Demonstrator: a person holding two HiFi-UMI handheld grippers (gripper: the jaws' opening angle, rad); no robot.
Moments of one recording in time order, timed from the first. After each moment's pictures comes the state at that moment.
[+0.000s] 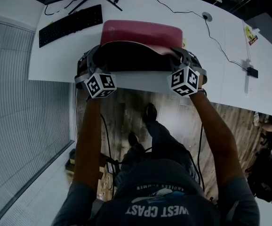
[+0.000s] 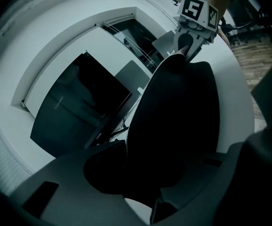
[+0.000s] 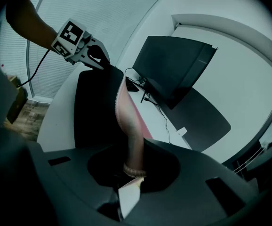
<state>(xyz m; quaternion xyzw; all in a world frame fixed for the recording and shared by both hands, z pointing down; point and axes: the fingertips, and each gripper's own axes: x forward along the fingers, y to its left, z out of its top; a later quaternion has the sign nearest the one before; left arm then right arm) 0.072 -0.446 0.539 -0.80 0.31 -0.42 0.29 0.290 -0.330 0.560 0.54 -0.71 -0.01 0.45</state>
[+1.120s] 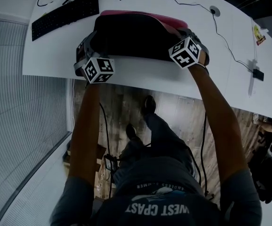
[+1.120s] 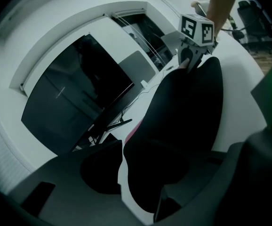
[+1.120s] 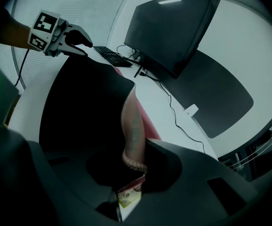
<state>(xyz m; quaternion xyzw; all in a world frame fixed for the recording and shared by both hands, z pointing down) 0.088 -0.487 0.583 -0.81 0.33 -0.41 0.24 0.346 -0.393 0.635 0.53 -0.69 0.10 0.49</state>
